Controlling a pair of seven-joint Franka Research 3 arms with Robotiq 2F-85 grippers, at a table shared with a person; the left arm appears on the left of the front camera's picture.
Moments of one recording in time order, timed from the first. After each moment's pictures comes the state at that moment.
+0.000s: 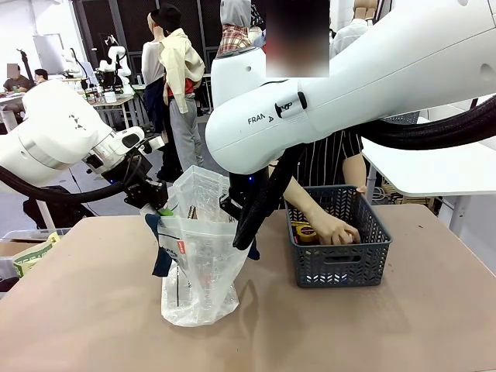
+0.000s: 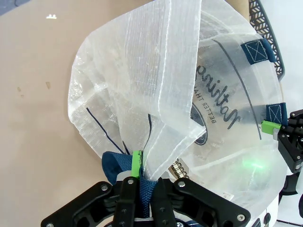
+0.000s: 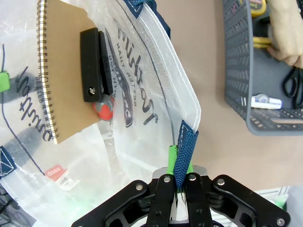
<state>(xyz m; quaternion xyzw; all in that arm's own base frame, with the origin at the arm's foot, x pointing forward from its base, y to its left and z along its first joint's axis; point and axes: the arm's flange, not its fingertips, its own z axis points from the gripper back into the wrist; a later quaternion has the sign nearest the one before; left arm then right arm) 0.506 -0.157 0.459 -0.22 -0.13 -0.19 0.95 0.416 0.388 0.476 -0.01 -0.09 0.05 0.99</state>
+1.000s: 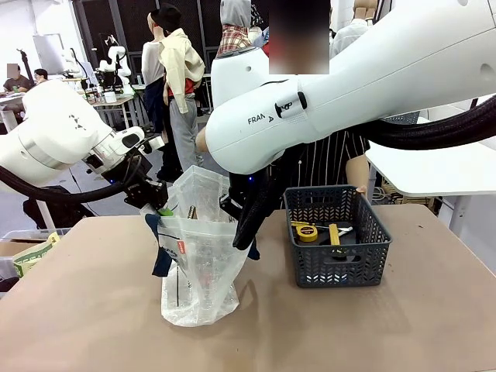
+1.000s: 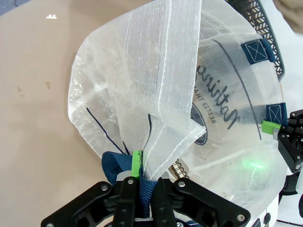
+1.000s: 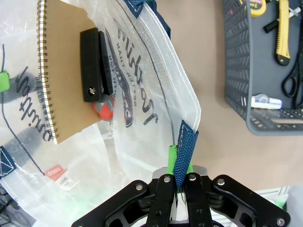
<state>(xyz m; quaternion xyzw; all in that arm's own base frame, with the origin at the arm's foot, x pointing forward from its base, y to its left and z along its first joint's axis) 0.506 -0.157 0.459 -0.22 -0.13 -0.19 0.95 0.416 0.388 0.476 -0.01 -0.09 0.05 0.99</state>
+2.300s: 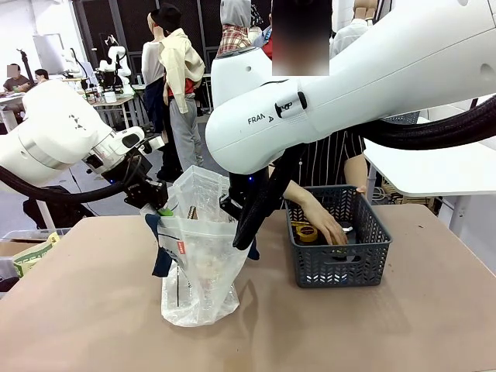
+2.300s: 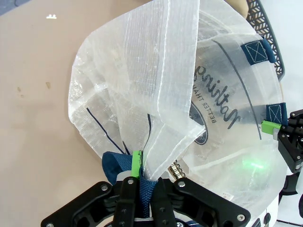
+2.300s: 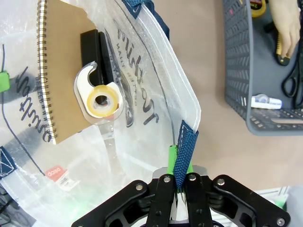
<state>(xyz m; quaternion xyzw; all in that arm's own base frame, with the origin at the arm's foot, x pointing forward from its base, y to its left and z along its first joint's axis) 0.506 -0.157 0.459 -0.22 -0.13 -0.19 0.95 0.416 0.388 0.476 -0.01 -0.09 0.05 0.99</state>
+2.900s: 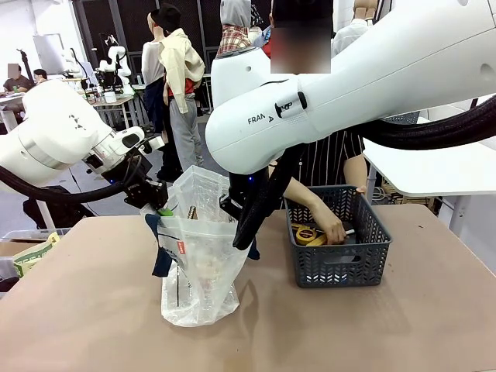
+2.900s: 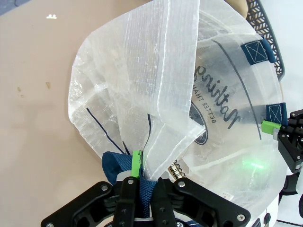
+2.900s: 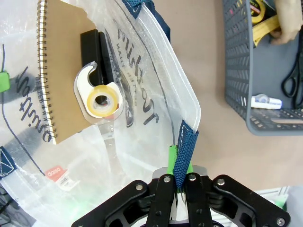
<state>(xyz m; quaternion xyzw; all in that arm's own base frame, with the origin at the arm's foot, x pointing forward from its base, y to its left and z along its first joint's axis) 0.506 -0.157 0.459 -0.22 -0.13 -0.19 0.95 0.416 0.388 0.476 -0.01 -0.09 0.05 0.99</state>
